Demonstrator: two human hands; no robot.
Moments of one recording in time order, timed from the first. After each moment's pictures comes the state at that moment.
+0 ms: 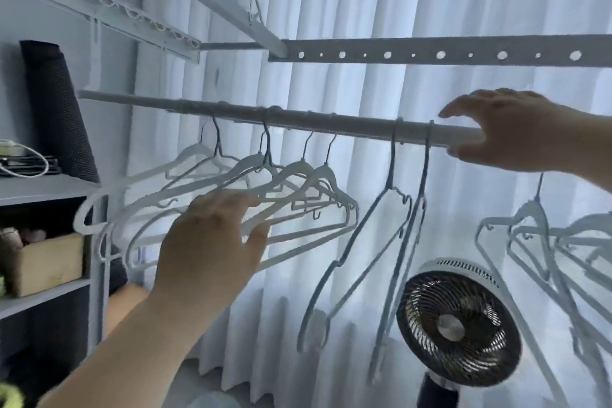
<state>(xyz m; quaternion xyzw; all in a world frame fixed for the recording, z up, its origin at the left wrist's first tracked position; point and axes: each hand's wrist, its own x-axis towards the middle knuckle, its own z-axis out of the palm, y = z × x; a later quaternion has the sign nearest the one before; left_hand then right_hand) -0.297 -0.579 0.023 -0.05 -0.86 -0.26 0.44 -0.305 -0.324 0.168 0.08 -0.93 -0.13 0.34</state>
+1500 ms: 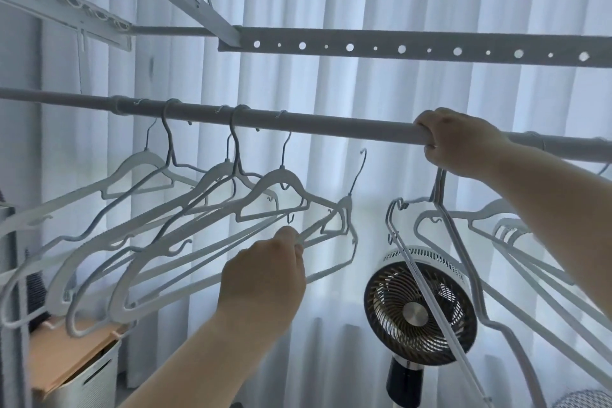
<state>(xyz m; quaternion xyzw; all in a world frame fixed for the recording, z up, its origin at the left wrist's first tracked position) -0.371 -0.538 0.009 -0.14 -0.91 -0.27 0.30 -0.371 -0.324 0.157 -0.05 -0.93 -0.09 0.35</state>
